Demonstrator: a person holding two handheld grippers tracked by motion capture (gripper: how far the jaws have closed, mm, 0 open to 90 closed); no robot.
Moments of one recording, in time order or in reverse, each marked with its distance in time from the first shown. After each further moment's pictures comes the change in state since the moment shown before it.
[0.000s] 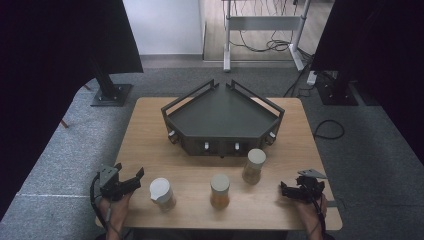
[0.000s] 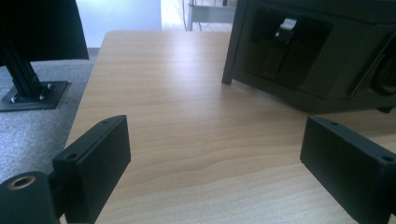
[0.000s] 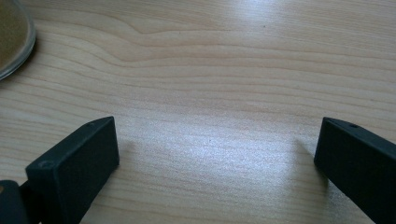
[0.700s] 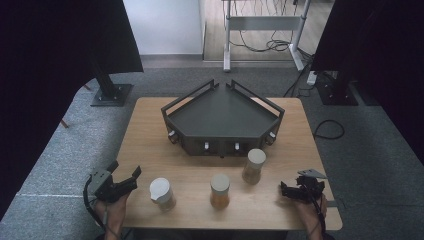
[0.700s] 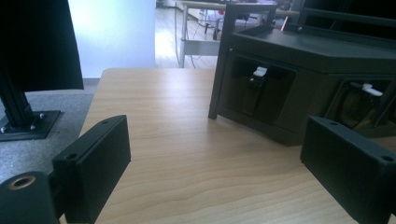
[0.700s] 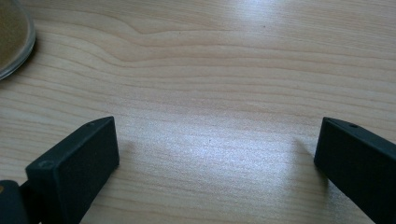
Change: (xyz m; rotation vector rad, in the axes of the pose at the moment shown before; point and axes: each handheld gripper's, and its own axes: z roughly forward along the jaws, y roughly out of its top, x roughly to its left) left arm -0.002 -0.005 -0.020 -0.130 -0.035 -0.001; right arm 0.000 0.000 0.000 0.000 0.000 0.000
